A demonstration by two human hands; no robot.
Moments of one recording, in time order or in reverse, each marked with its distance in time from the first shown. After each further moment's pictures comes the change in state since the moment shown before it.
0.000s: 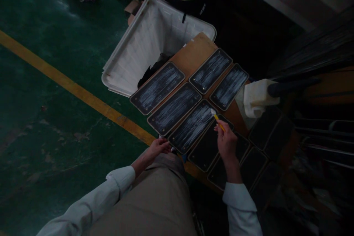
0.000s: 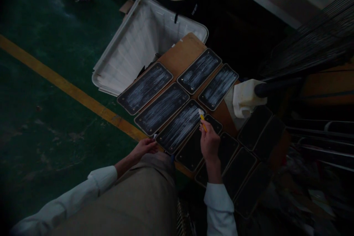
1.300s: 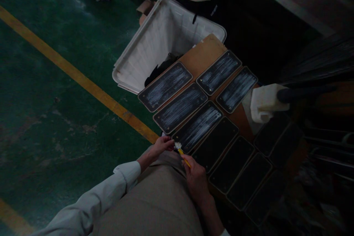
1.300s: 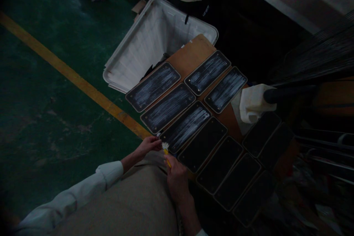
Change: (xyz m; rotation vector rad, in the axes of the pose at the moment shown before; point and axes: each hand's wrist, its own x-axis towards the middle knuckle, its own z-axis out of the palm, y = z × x) left_hand 0.001 -0.003 0.002 0.014 0.020 0.037; right_hand -0.127 -0.097 0.029 0.231 -0.421 -0.038
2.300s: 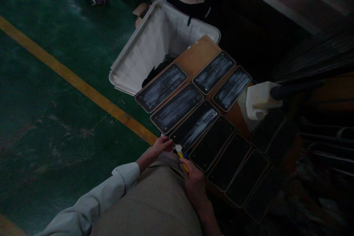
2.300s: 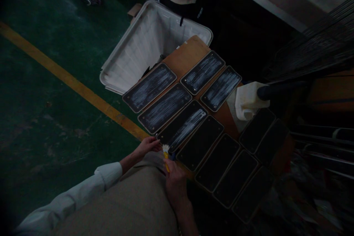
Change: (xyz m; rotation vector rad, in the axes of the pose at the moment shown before) left_hand 0.000 -0.004 0.007 -0.009 -0.001 -0.004; right_hand -0.023 -0.001 0.002 -0.017 0.056 0.022
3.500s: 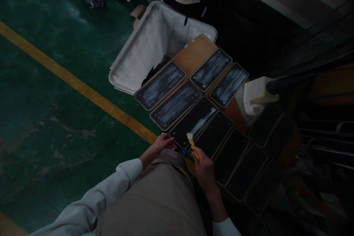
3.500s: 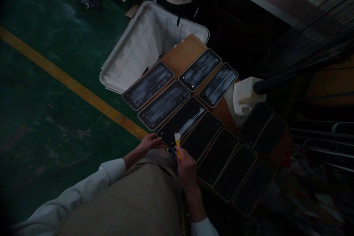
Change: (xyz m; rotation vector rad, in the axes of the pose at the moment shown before) left_hand -0.007 0.005 0.011 -0.047 -0.014 0.024; right_hand 0.010 0.032 -0.018 -0.031 0.102 0.039
